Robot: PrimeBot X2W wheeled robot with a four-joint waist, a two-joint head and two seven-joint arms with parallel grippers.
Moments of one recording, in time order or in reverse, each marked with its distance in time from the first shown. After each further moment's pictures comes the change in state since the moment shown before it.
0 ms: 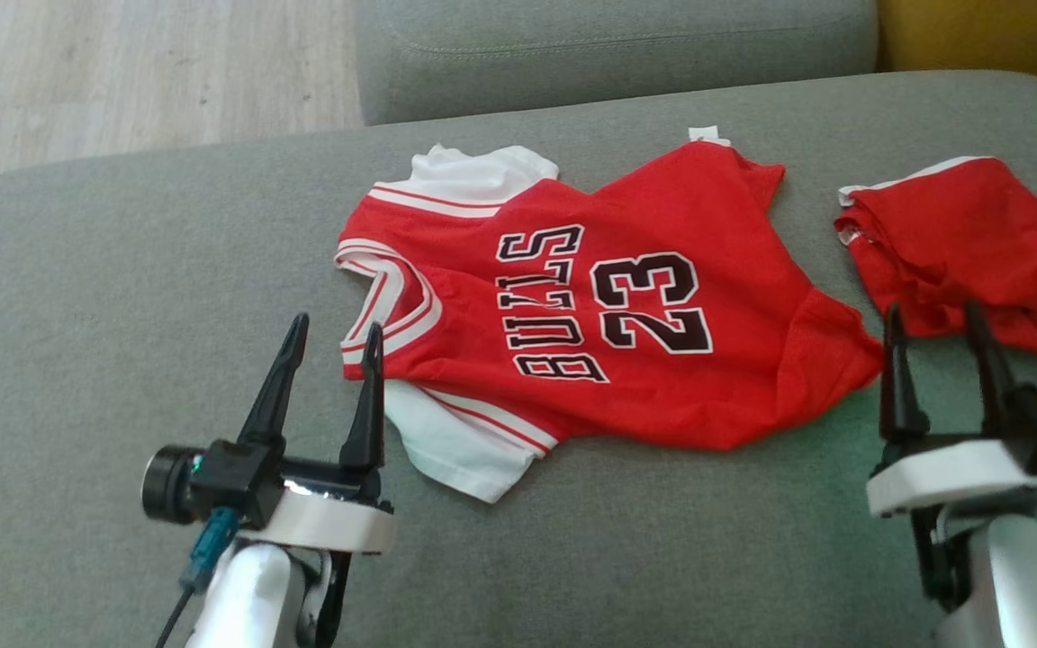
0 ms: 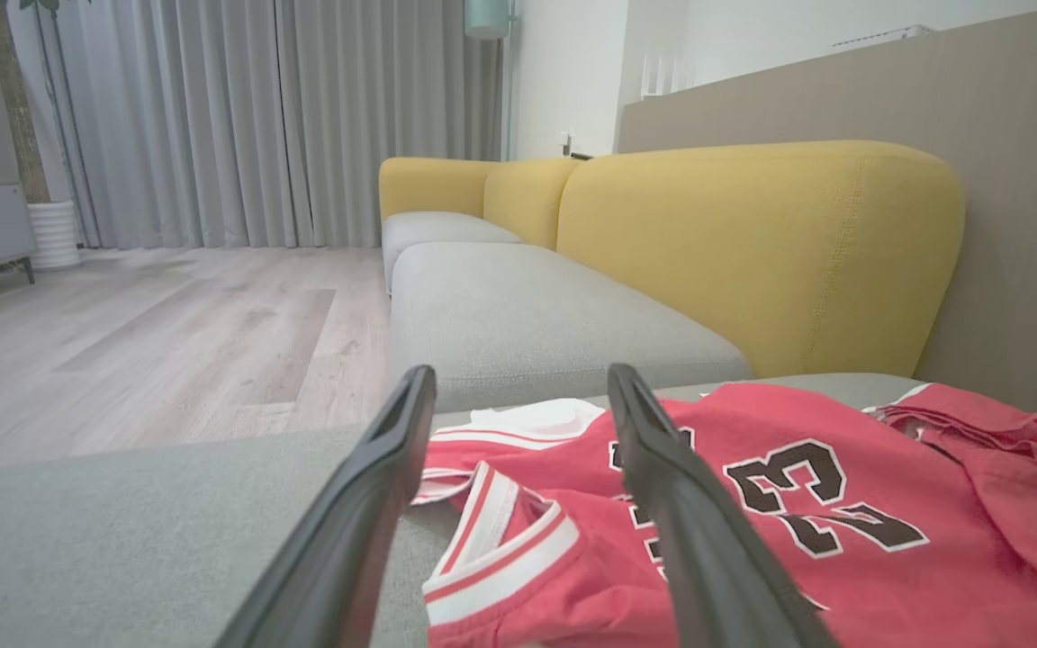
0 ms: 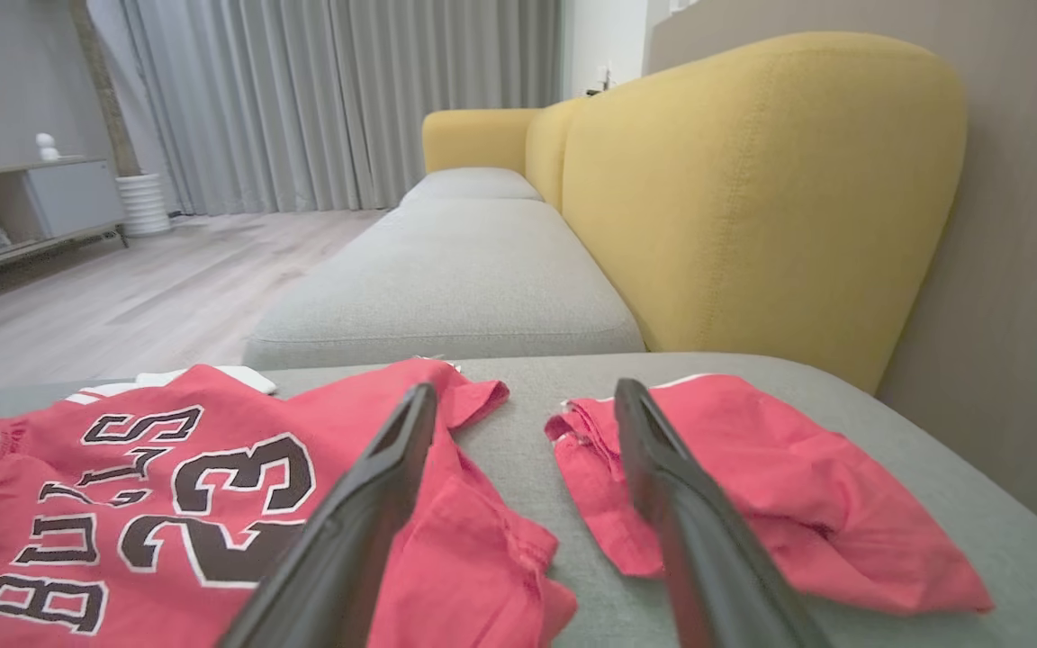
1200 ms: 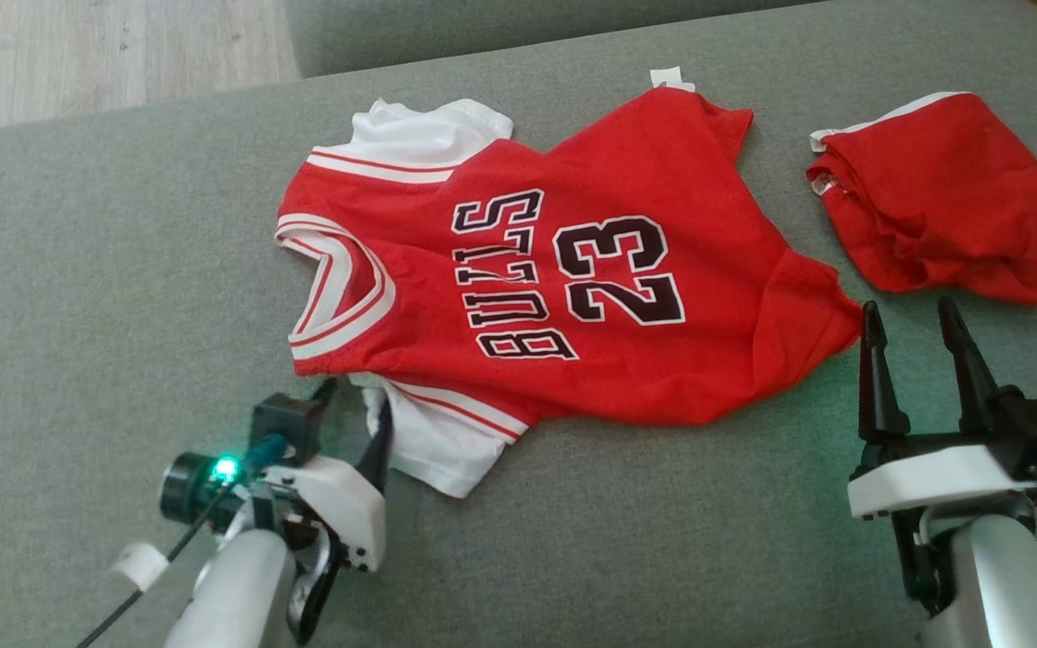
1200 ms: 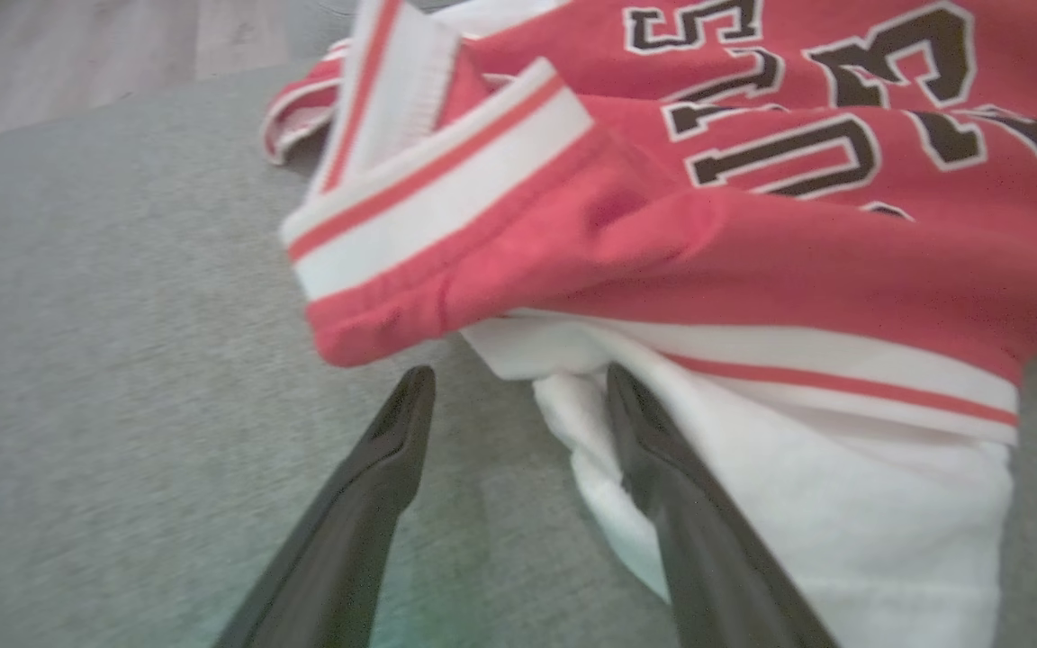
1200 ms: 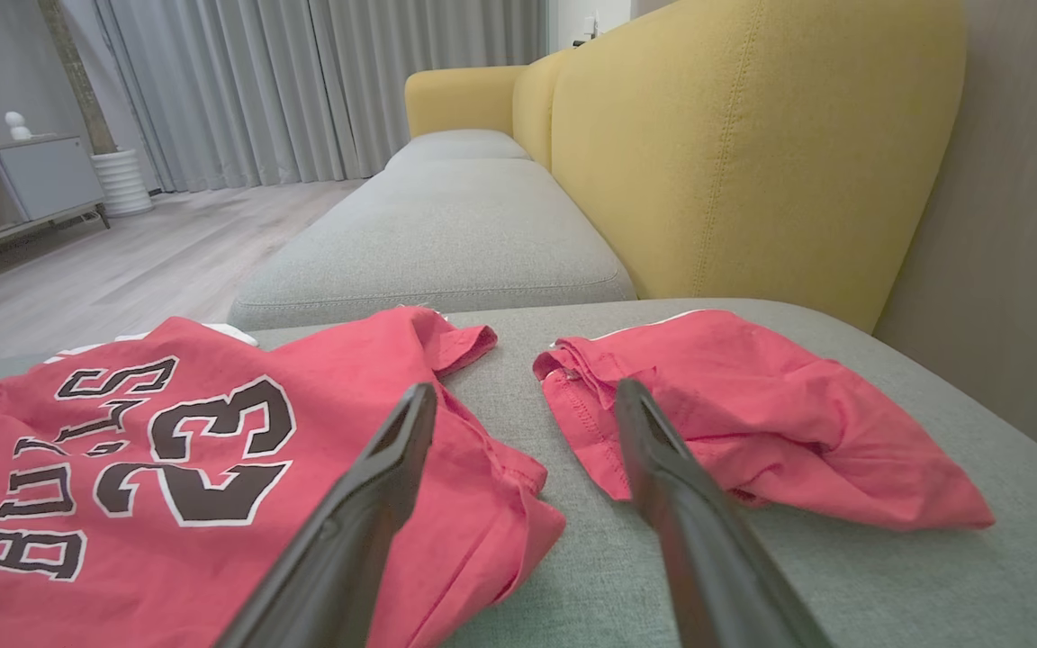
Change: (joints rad) left arm -0.116 0.056 -0.058 0.273 -0.020 -0.029 0.350; right arm 0.023 0.000 0.065 -0.032 0.056 0.000 -0.025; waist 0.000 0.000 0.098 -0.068
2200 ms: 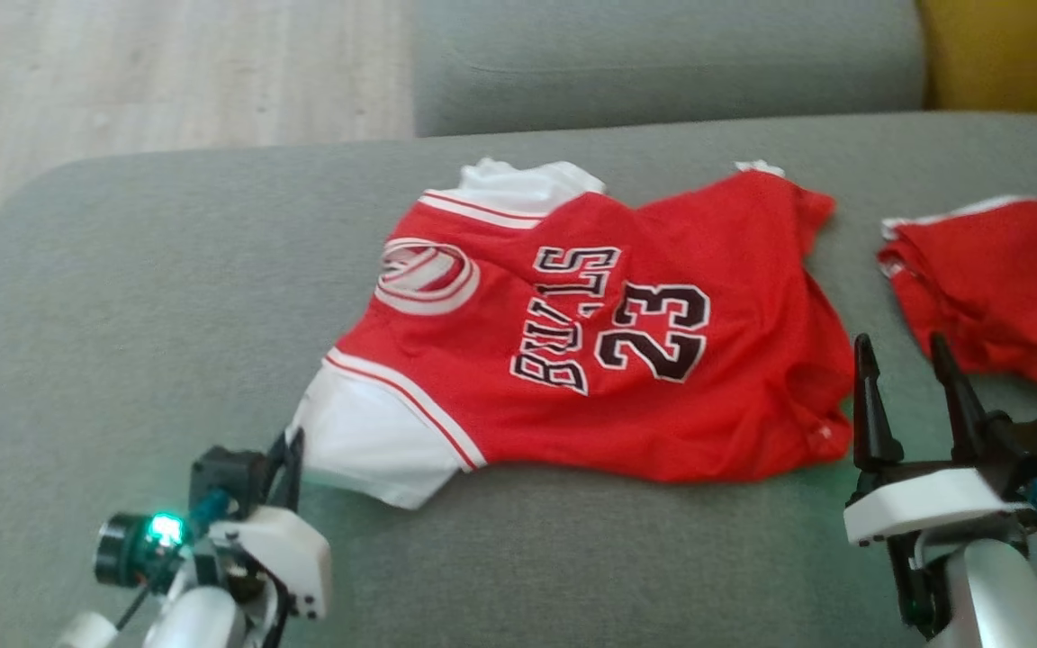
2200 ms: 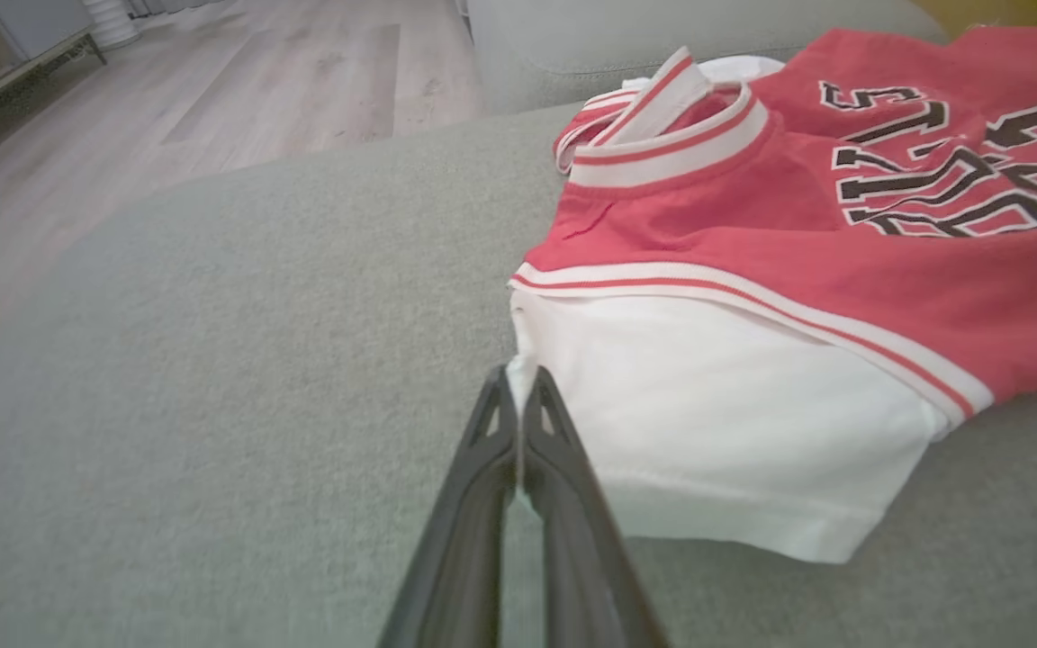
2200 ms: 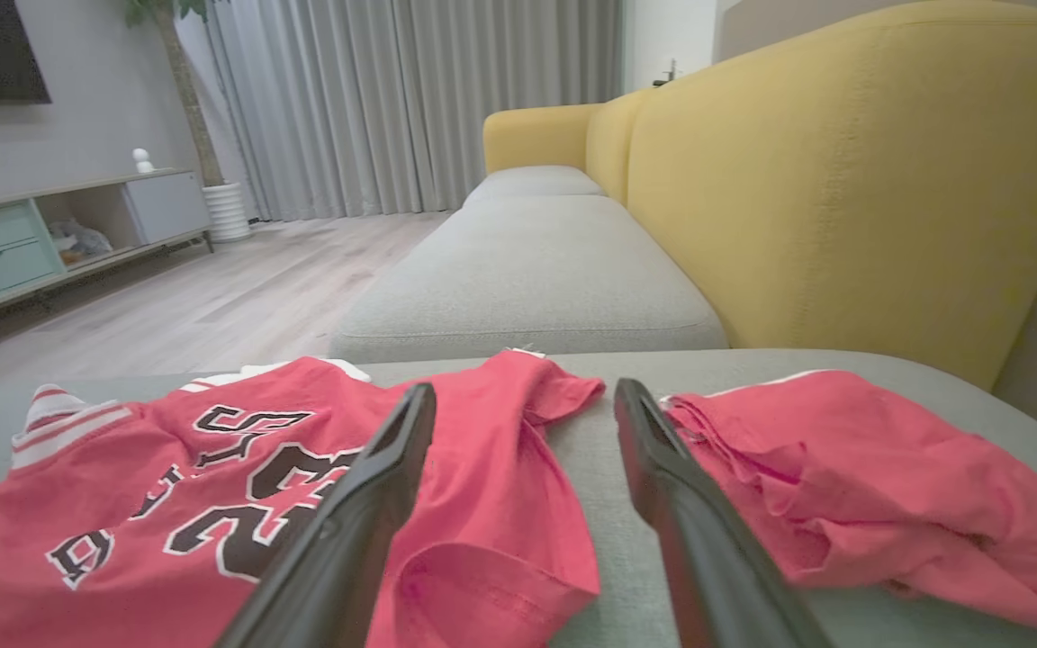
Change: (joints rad) left arm 0.124 0.088 0.016 -0.096 -0.016 0.082 -0.004; right arm 0.024 0.000 0.001 0.049 0.007 0.000 -0.001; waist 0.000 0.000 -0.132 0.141
